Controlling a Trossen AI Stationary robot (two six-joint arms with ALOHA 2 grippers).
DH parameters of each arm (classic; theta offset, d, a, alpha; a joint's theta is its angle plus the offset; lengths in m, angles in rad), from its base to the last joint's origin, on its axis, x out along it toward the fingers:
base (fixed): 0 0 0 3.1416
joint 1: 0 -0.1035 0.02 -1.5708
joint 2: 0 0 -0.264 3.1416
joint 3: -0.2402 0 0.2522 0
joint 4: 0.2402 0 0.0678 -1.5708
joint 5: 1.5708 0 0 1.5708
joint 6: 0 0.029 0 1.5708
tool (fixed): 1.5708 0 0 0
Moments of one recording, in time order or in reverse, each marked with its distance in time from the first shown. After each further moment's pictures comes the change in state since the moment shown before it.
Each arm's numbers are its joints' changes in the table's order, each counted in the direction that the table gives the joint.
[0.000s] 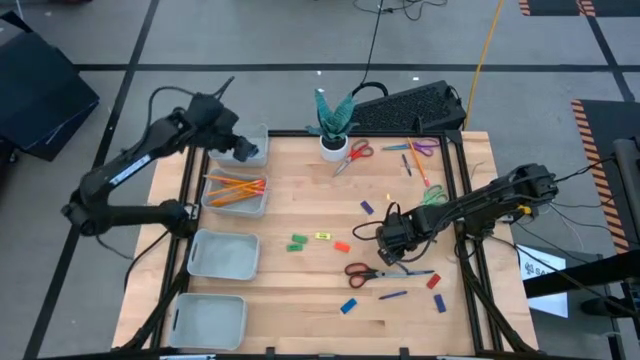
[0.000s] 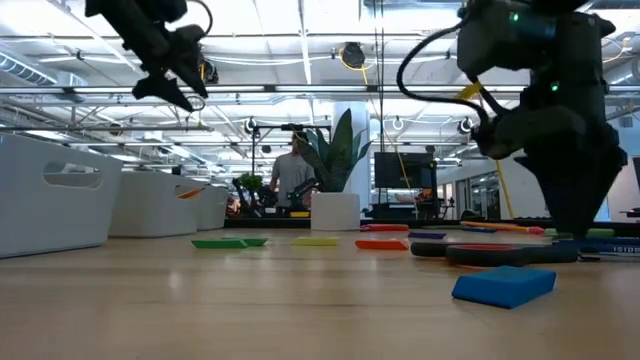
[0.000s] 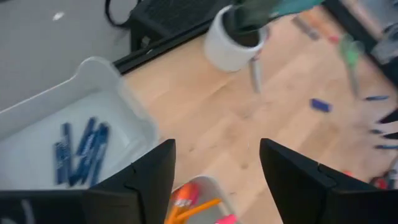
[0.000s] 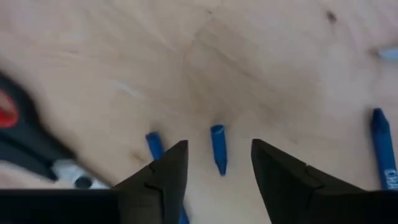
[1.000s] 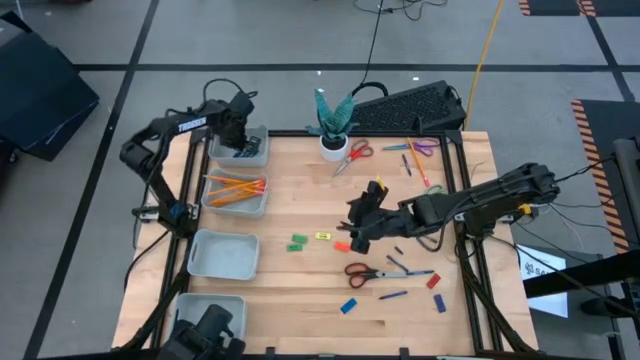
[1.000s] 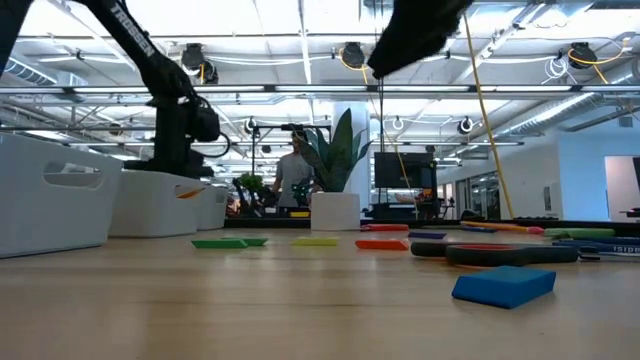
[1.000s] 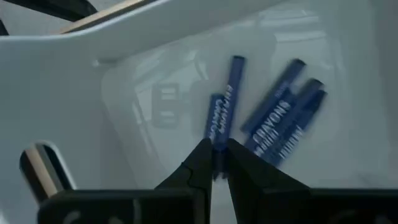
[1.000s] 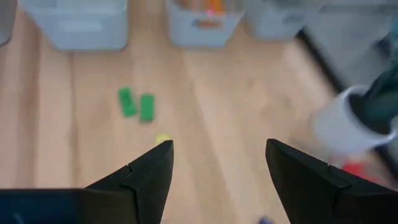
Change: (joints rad) left arm -0.228 -0.681 -0.084 0.037 -0.354 0.019; right arm -0.021 0.023 -0.393 -0.259 0.558 -0.897
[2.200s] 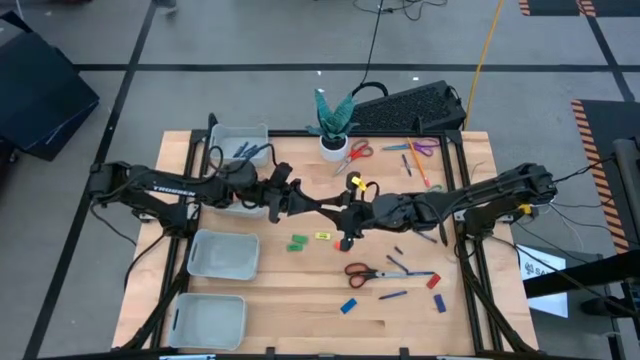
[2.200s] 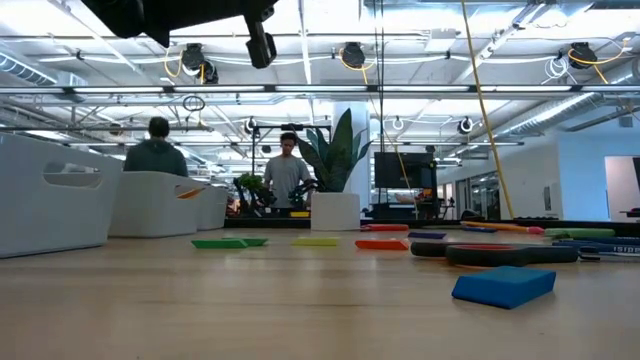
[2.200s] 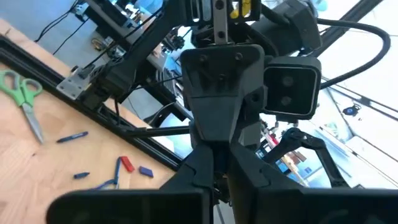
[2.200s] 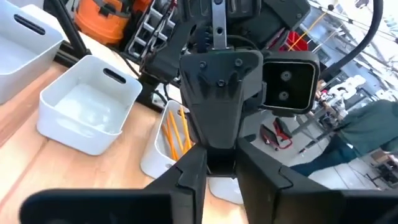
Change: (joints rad) left arm 0.948 0.389 0.372 -1.518 0.482 -0.608; right arm 0.023 -0.020 0.000 -0.633 -0.070 -0.804
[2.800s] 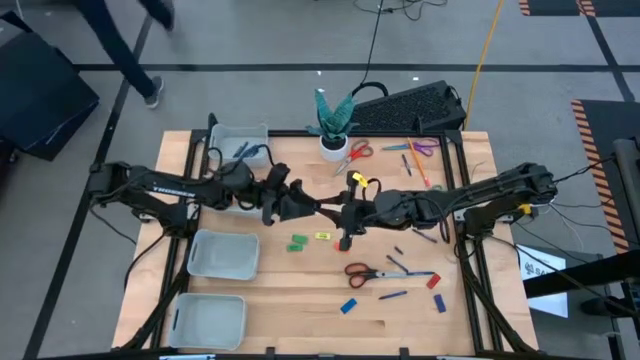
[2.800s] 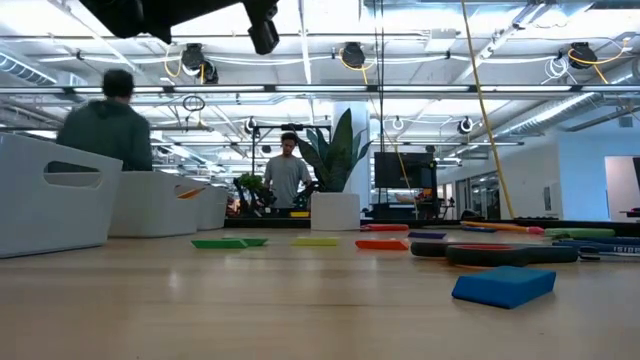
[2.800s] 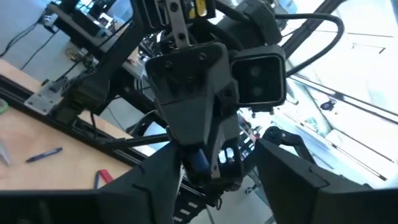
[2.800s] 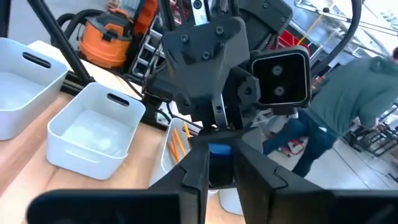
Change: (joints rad) left arm 0.016 0.005 0.006 -0.094 0.040 0.007; right arm 0.021 0.006 0.000 -0.049 -0.043 0.069
